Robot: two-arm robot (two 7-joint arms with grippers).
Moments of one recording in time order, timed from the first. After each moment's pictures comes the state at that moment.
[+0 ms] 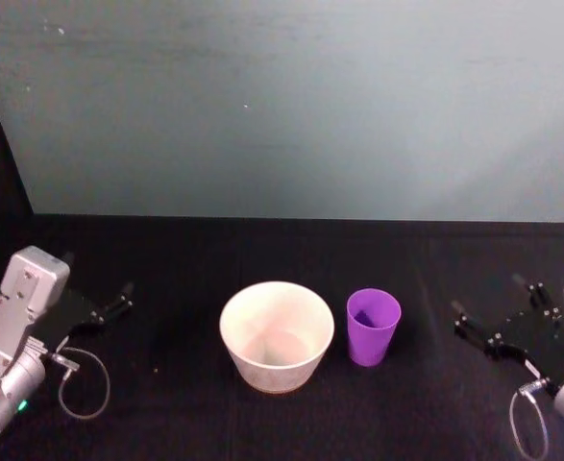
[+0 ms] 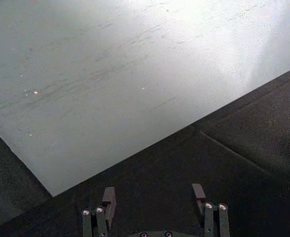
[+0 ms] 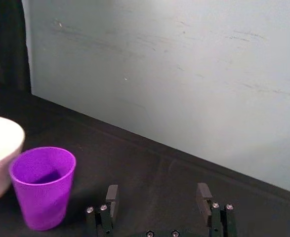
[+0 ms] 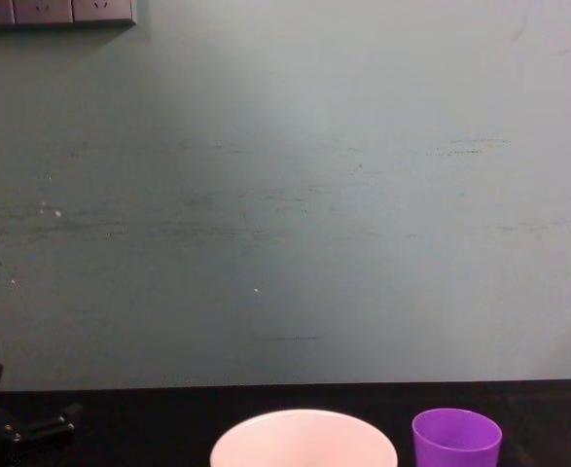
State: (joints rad) left arm -0.20 0.60 0.45 -1.41 -0.25 -0.12 0.03; right arm 0.10 0.62 -0.38 -1.50 0.34 -0.15 0.03
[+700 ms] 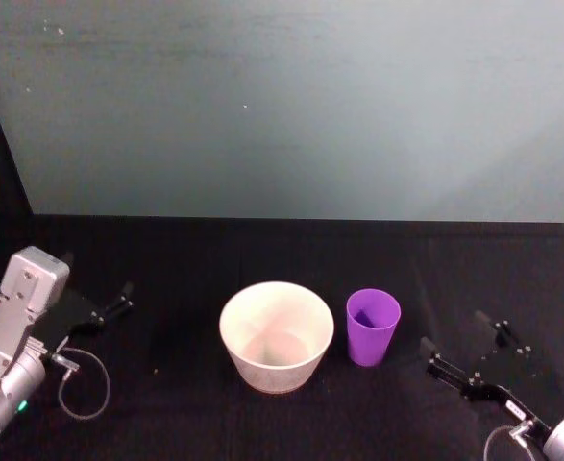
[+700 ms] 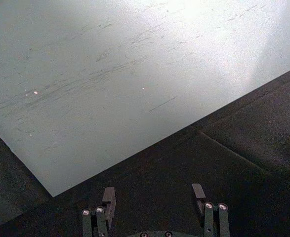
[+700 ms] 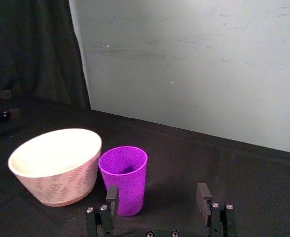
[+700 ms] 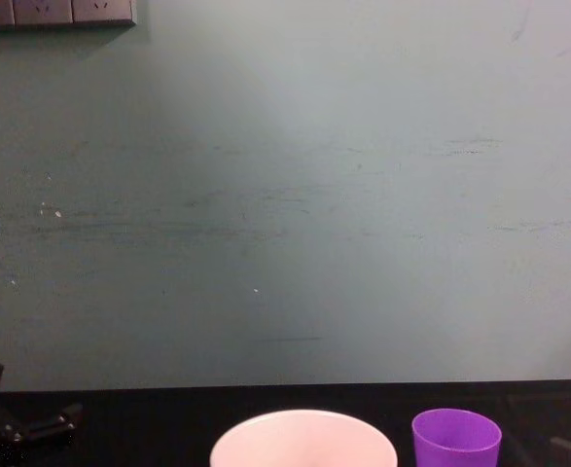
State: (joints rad) left arm -0.20 0.60 0.45 -1.41 -0.25 -0.12 0.03; right arm -0.02 0.60 -0.32 -1.57 0.51 -0.17 0.24
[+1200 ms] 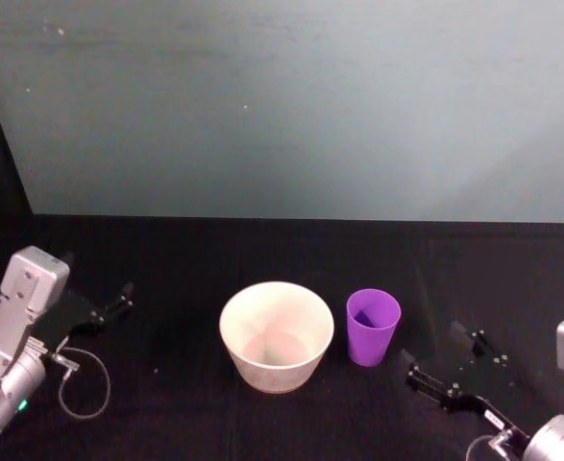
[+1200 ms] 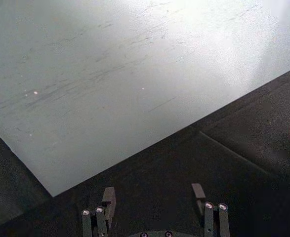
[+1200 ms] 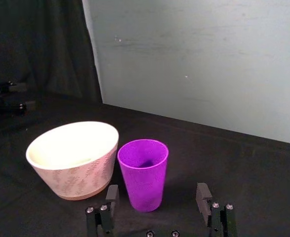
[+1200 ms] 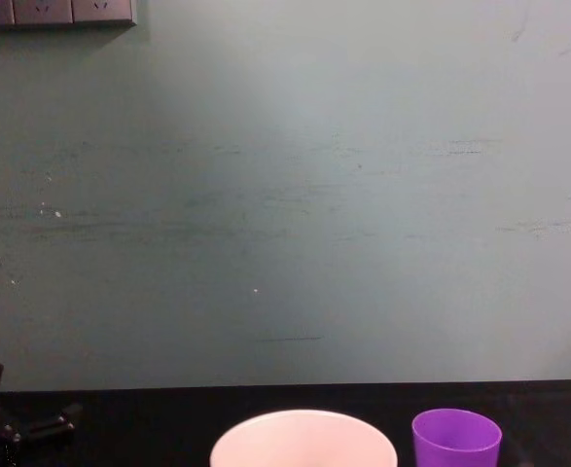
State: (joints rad) left arm -0.20 0.60 0.45 -1.41 -0.25 -0.12 0.03; right arm -0.01 0.55 -0.33 -1.55 0.47 -0.15 0.28
